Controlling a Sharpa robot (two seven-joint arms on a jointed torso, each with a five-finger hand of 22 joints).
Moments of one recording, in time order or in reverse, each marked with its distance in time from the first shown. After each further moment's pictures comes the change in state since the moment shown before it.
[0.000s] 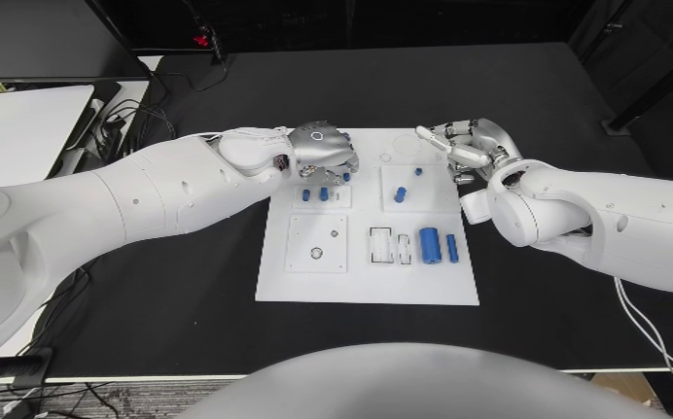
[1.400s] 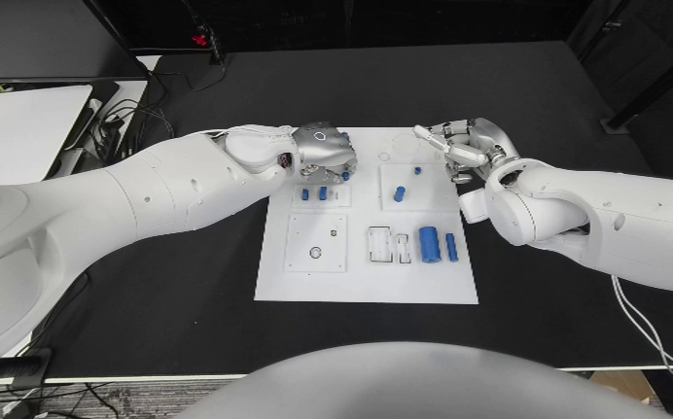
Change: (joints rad) left arm -0.006 0.039 0.001 -0.057 -0.016 0.053 0.003; left_hand 0.002 -0.008 0.061 0.002 -0.009 0.032 -0.003 -0.013 -0.028 0.045 -0.002 -0.020 -0.004 0.000 0.000 0.000 0.000 0.000 0.000 0.000 0.000 0.000; right arm 0.000 0.004 0.000 0.000 0.001 0.000 -0.004; right_hand -0.004 0.004 0.000 0.000 0.004 0.000 0.000 0.004 0.001 0.000 0.000 0.000 0.000 0.000 0.000 0.000 0.000 0.000 0.000 0.000 0.000 0.000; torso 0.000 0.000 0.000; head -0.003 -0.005
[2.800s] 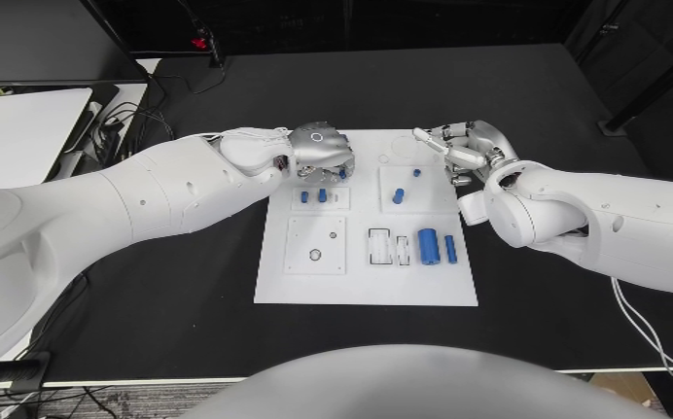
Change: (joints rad) left arm 0.005 -0.015 -0.001 0.004 -0.007 -0.078 0.025; left_hand 0.008 0.009 0.091 -0.003 0.011 0.131 -0.034 0.030 -0.001 0.150 -0.035 -0.038 -0.001 0.001 -0.021 0.000 0.000 0.000 0.000 -0.015 0.000 0.000; right arm -0.001 -0.001 0.000 -0.001 0.000 0.000 -0.005; right_hand 0.004 0.004 -0.003 -0.003 0.000 0.000 0.000 0.000 0.000 0.000 0.000 0.000 0.000 0.000 0.000 0.000 0.001 0.000 0.000 0.000 0.000 0.000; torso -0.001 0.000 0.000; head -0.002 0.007
